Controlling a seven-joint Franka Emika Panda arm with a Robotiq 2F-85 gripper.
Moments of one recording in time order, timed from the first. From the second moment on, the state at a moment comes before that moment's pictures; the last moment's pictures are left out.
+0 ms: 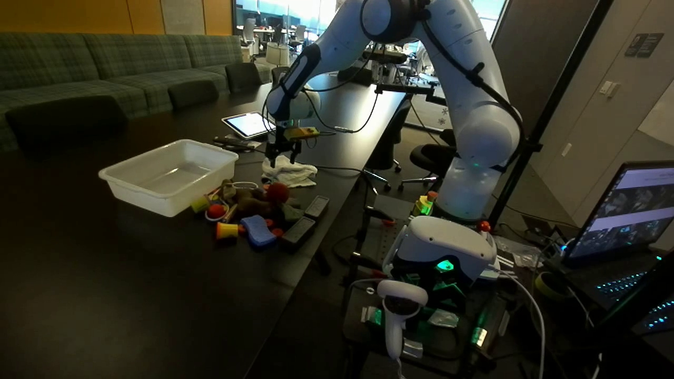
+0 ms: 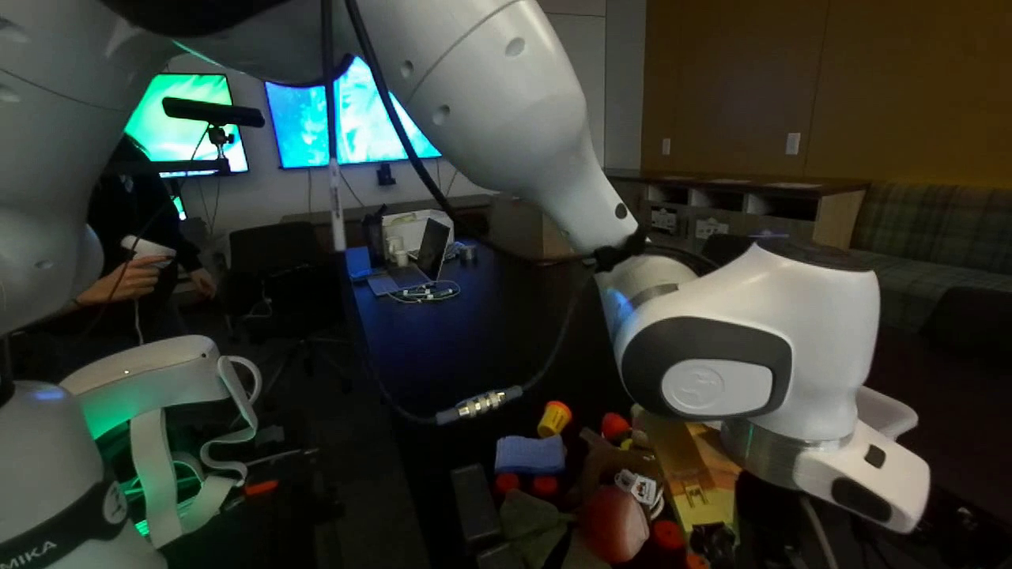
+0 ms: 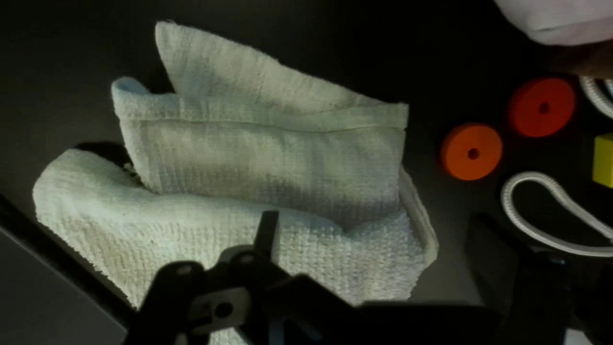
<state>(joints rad) -0.30 0.72 -0.11 -1.81 0.18 2.56 -0.04</state>
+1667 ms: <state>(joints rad) -0.30 0.92 -0.23 -1.64 0.12 2.41 0.12</state>
